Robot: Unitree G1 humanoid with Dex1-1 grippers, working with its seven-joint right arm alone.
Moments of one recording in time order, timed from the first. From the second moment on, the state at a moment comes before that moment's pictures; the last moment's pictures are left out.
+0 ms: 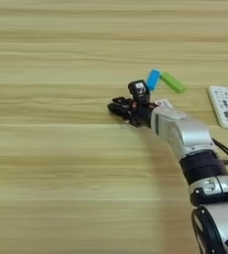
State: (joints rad) arm -0.50 -0.20 0.00 0.44 0.16 0.58 0.44
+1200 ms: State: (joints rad) arm -0.50 -0.21 0.00 0.45 0.16 0.57 0.47
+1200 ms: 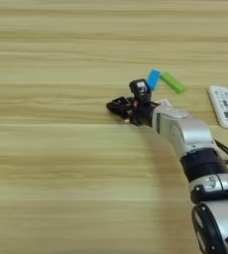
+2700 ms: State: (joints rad) arm -0.38 -0.24 -0.15 0.31 0.08 0.35 0.27
